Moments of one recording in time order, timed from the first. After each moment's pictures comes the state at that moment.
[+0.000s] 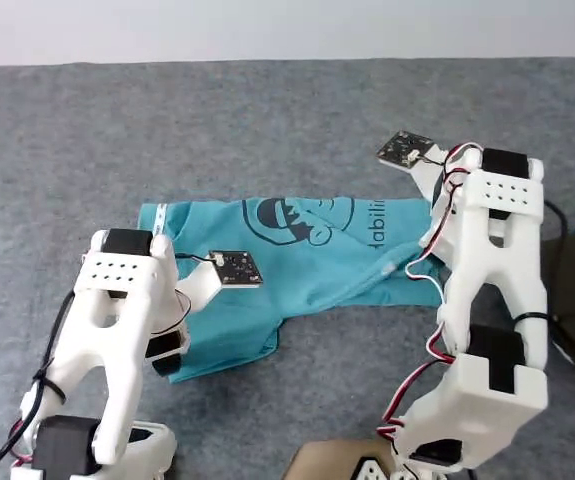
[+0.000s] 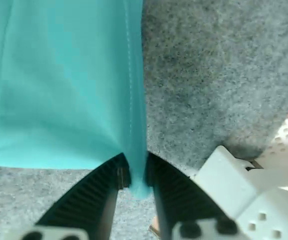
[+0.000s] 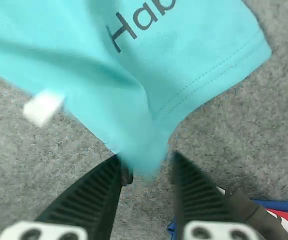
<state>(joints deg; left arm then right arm) 1.7 -15.2 38.1 98.7 -55.1 8.4 11.0 -3.6 85.5 57.6</state>
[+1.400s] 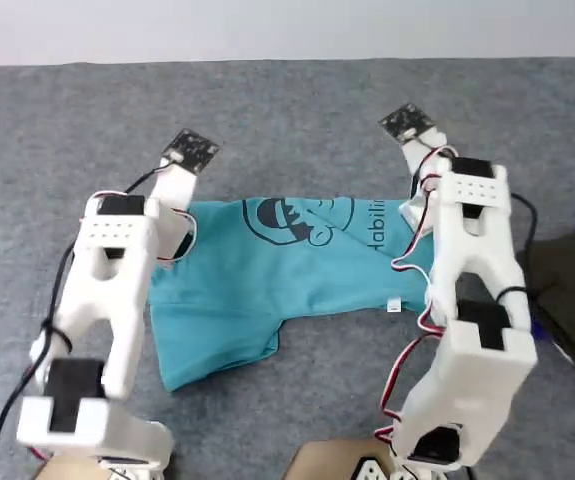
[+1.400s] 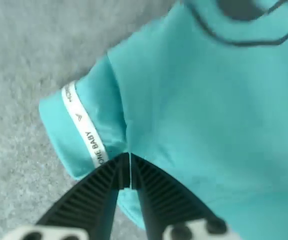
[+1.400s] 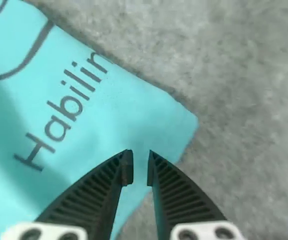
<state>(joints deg) -3.5 3.4 22.7 61.8 -21.6 5.2 23.3 -3.6 58.6 39.3</state>
